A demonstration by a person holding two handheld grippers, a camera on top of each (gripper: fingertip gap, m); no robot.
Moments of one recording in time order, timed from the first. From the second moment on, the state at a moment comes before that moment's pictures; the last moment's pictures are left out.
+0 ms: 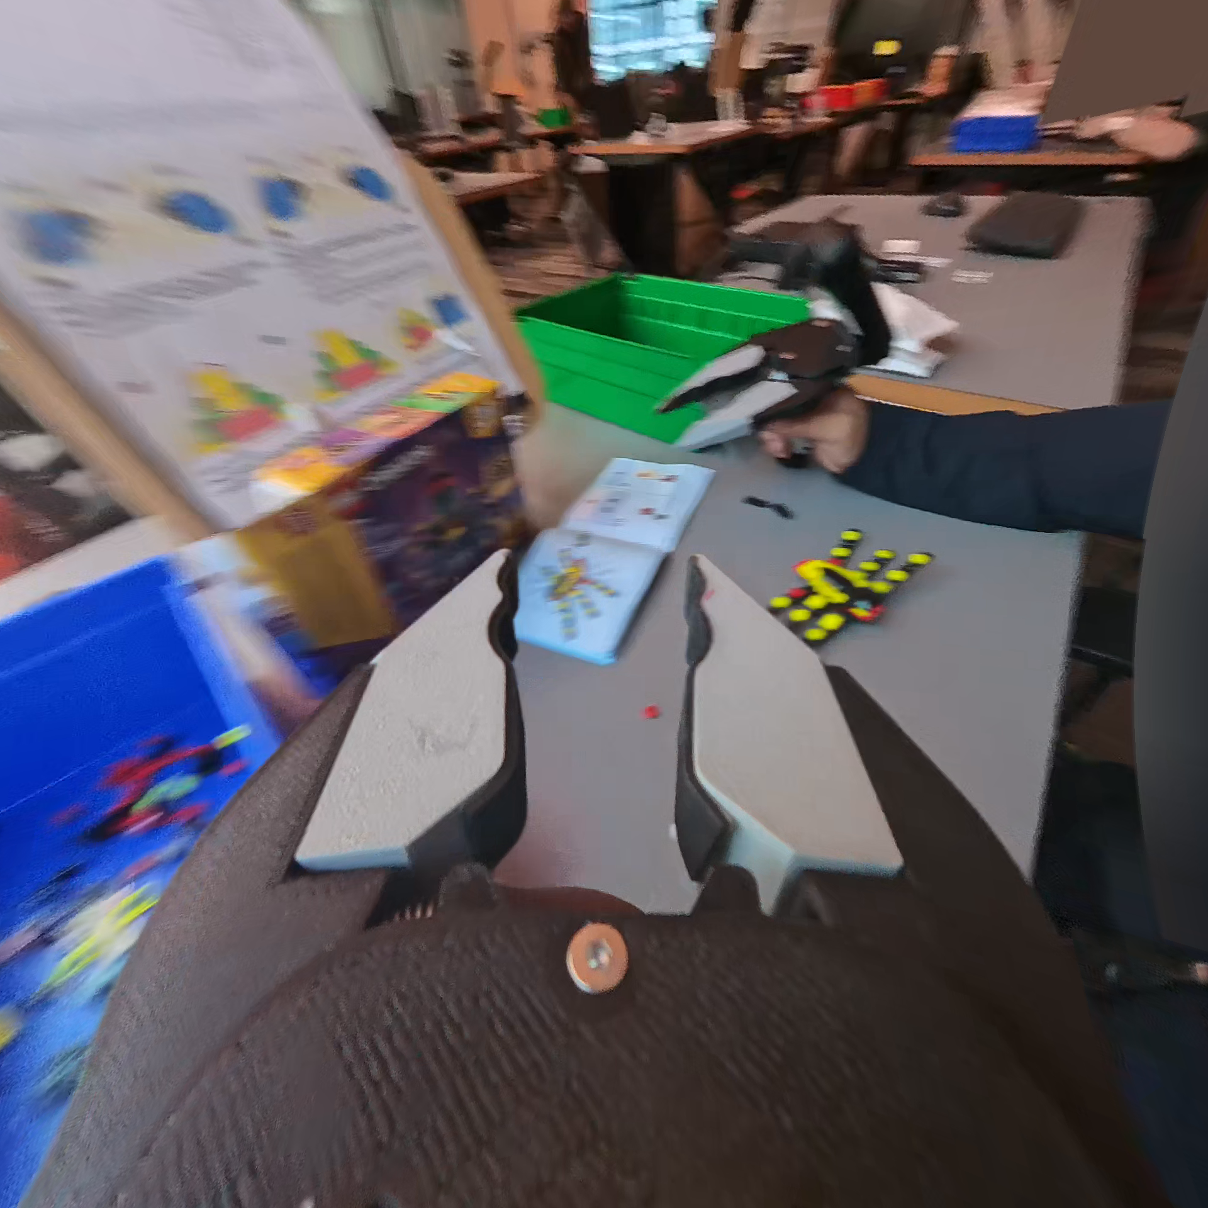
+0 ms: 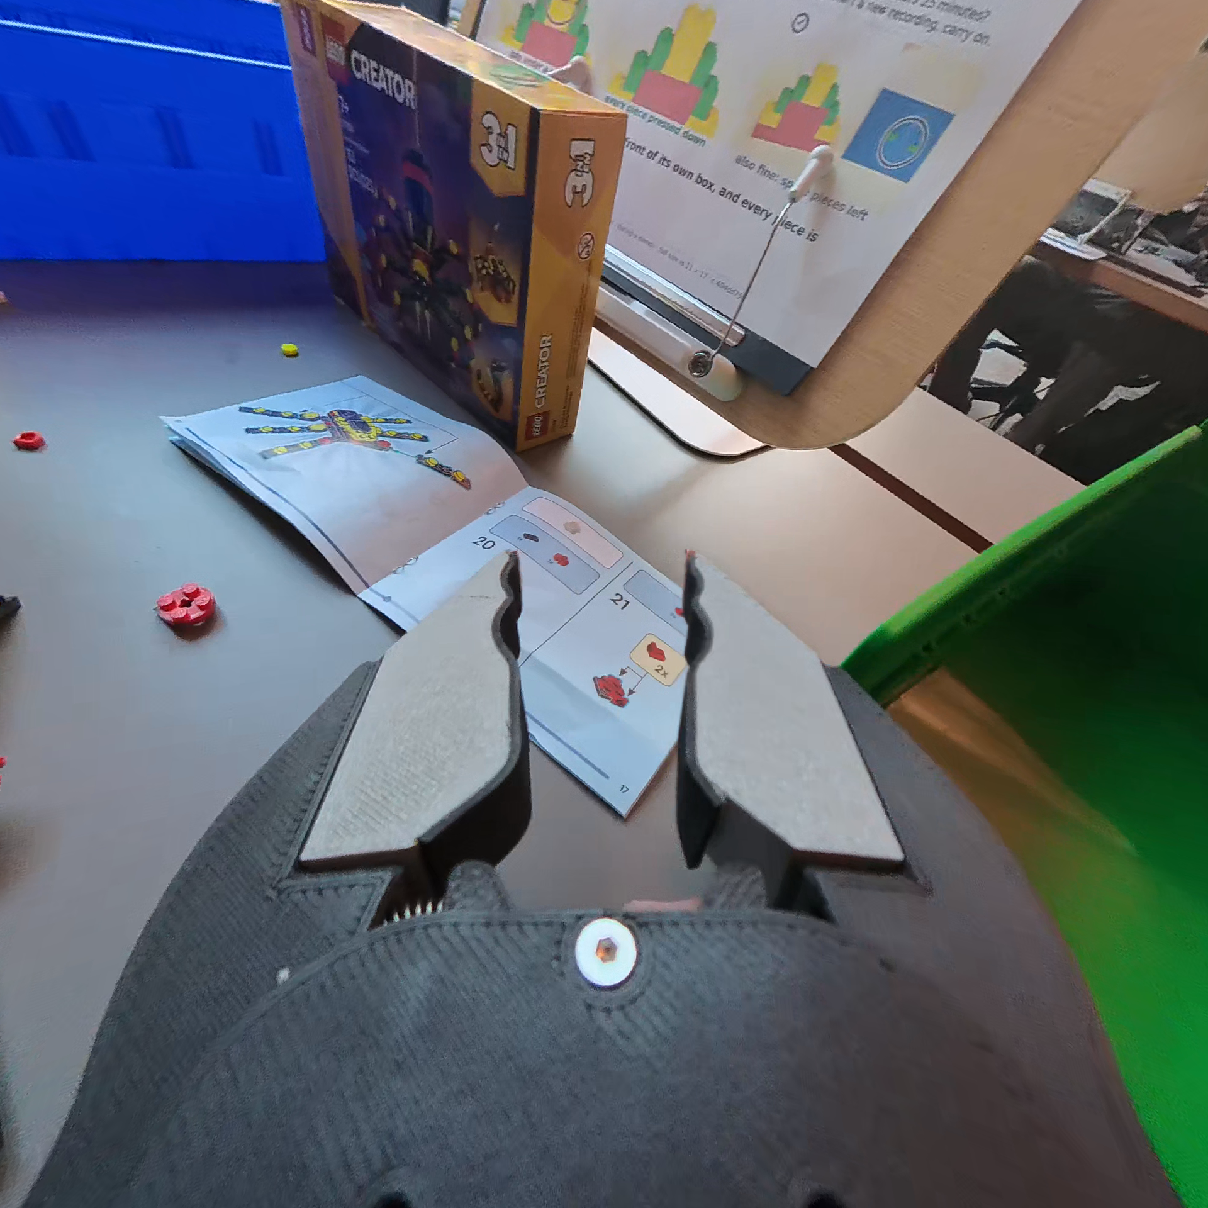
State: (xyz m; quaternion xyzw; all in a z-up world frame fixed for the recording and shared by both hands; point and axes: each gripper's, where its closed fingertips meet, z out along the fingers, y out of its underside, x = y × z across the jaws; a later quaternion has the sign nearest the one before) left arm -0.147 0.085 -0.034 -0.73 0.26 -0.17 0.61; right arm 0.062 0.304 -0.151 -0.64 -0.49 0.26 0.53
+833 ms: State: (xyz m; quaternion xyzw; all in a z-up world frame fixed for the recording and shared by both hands) left arm -0.385 0.170 -0.107 -0.90 0.29 0.06 0.31; right arm 0.069 0.316 -0.156 -0.67 -0.46 0.22 0.53
